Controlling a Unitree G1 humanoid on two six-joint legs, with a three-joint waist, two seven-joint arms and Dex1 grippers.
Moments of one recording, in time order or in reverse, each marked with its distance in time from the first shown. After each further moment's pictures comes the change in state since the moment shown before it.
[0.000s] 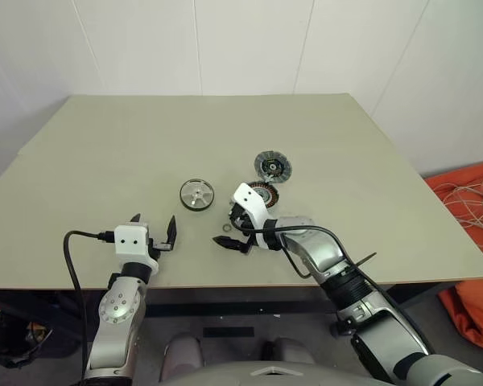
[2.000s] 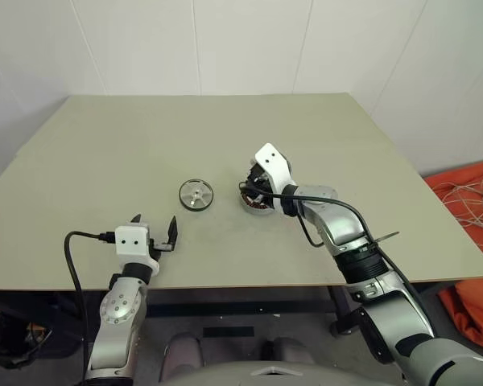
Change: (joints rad) left arm 0.001 -0.006 -0.003 0.003 0.000 -0.002 -0.002; right arm -0.122 -0.059 -0.160 -0.062 -0.038 0.104 -0.098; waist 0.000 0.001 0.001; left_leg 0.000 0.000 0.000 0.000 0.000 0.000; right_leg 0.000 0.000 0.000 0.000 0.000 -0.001
